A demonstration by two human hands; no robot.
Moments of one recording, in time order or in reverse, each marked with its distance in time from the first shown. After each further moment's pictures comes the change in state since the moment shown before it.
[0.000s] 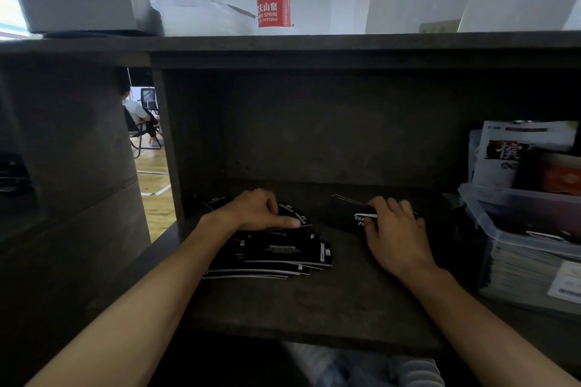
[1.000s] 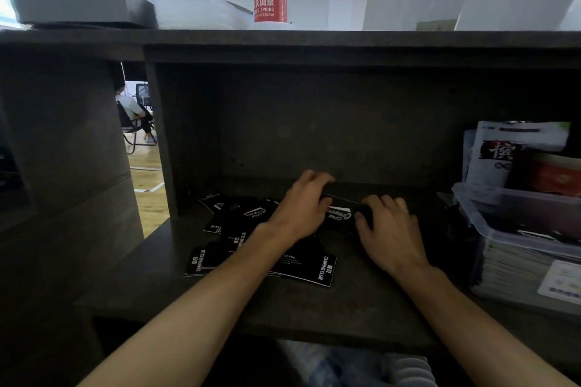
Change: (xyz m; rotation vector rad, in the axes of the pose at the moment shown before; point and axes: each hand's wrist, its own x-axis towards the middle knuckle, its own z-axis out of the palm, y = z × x) left_hand -0.007 0.093 0.043 -0.167 0.367 0.378; right_hand 0.001 -0.002 -0.001 0.021 0.032 -0.003
